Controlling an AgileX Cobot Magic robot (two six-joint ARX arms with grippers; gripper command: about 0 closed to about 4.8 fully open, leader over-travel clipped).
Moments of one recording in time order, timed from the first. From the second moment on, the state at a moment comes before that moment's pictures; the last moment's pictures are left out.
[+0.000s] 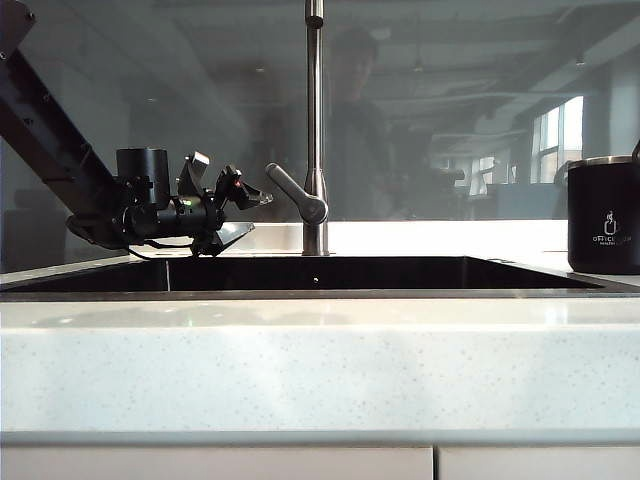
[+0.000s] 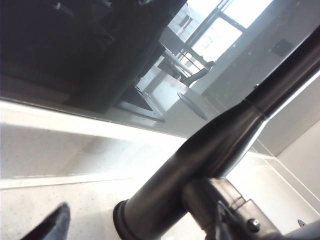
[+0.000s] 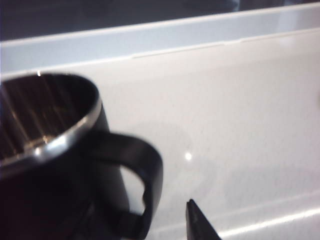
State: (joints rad) left arm -0.13 2.66 2.12 0.71 0.67 -0.74; right arm -0.09 1.26 0.32 0.79 0.16 0.09
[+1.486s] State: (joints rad) left arm -0.13 2.66 2.12 0.71 0.67 -0.74; right arm -0.09 0.54 0.32 0.19 -0.16 0.27
